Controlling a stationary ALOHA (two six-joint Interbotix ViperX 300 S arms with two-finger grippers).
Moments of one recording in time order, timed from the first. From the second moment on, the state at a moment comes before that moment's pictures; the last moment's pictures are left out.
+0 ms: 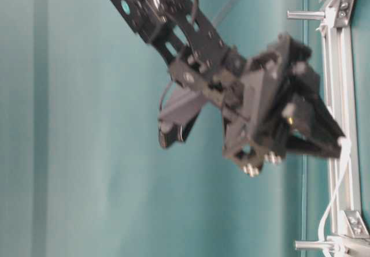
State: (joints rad) left arm 0.10 -1.36 1.42 -0.07 0.19 0.00; right arm -0.05 0.19 0.40 -0.49 0.36 1.35
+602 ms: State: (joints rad) left arm 0.10 -1.36 1.42 -0.06 0.19 0.00; right arm -0.18 -0.07 0.64 -0.49 0.43 1.33
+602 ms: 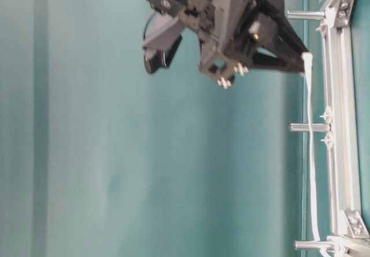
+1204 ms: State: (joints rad) left arm 0.10 -1.36 1.43 -0.06 0.19 0.00; right arm -0.33 -0.22 0.77 -0.65 0.45 1.32
